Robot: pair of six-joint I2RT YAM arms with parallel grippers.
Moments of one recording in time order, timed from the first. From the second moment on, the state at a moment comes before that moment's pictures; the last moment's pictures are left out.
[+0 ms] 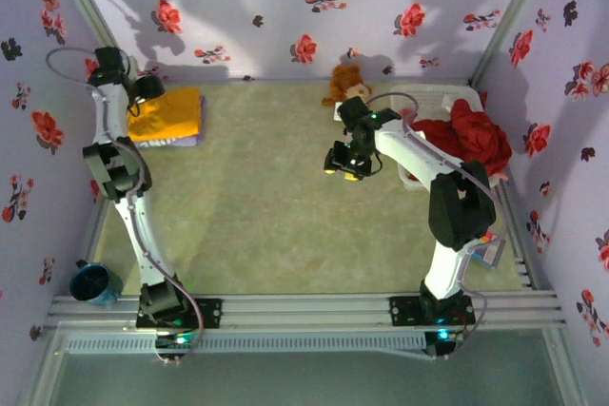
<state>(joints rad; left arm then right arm) 0.30 2.54 2.48 -0.83 0.21 -0.15 0.50 1.83 1.49 -0.97 -0.27 0.68</state>
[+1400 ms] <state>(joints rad) 0.13 2.49 2.35 -0.72 -0.34 0.10 0.50 1.82 1.48 -0.97 -0.27 0.68</state>
